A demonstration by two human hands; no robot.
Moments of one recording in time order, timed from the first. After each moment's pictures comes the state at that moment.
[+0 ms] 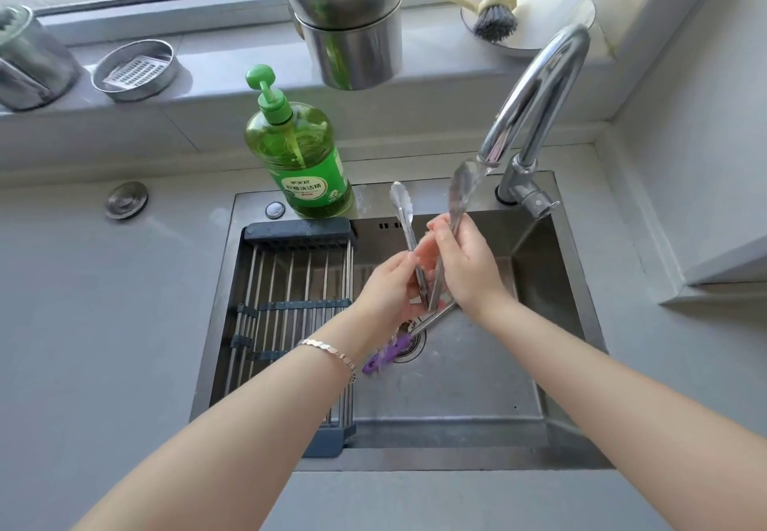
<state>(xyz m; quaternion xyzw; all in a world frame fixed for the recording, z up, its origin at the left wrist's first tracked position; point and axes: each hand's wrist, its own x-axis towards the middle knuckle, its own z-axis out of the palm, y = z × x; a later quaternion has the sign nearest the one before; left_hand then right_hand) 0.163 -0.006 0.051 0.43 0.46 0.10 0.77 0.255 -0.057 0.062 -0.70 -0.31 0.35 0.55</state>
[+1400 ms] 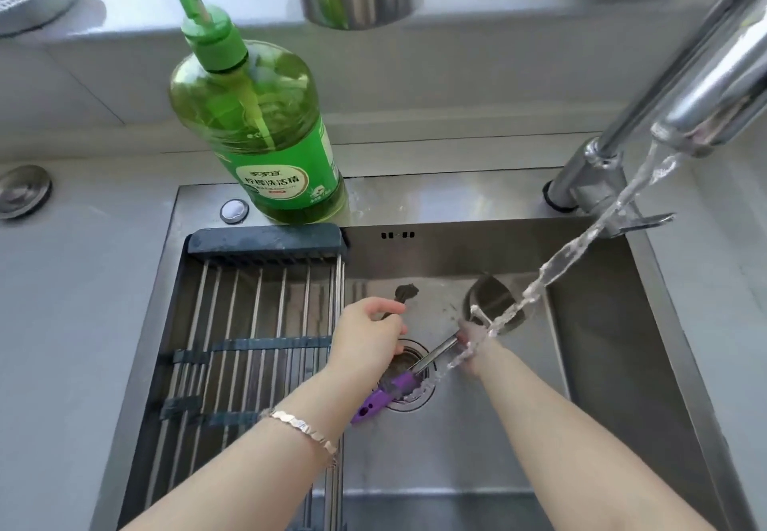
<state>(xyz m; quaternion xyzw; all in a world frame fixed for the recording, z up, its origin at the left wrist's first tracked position) 0.156 0.050 -0.056 0.50 0.61 0.06 0.61 0.286 -0.014 -0.202 -0.67 0.25 0.52 0.46</state>
